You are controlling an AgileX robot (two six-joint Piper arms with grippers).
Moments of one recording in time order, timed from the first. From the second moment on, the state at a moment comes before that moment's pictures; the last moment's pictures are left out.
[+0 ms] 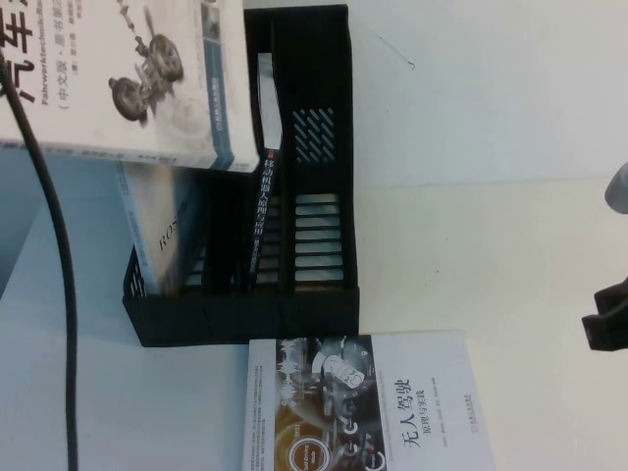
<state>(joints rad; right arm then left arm) 0.51 1.09 -0.87 -0.11 0.75 0.25 0.04 1.25 -1.65 -0.72 1.15 0.14</state>
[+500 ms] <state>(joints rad) 0.51 1.09 -0.87 -0.13 0.79 0.32 -0.51 1.29 -1.77 -0.11 1.23 -0.12</state>
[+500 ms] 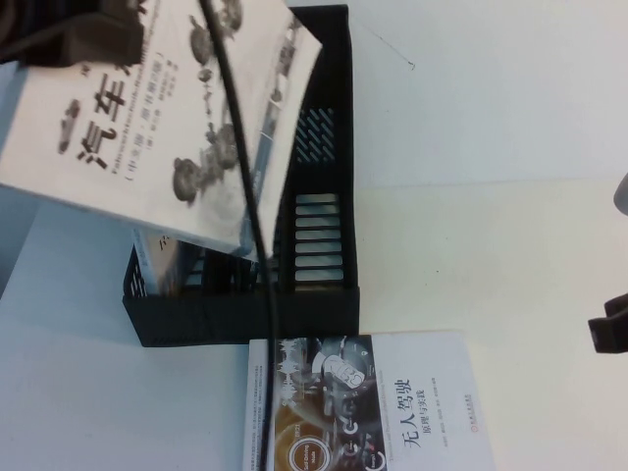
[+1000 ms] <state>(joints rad) 0.51 1.09 -0.87 -0.13 0.83 0.35 -0.71 1.51 -1.90 0.17 1.30 -0.35</state>
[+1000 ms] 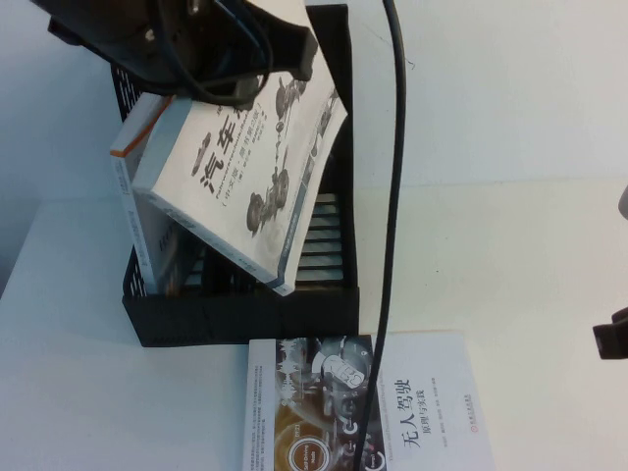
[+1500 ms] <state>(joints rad) 0.51 1.09 -0.87 -0.12 0.84 0.35 -0.71 1.61 -1.92 0.23 1.22 -0.47</state>
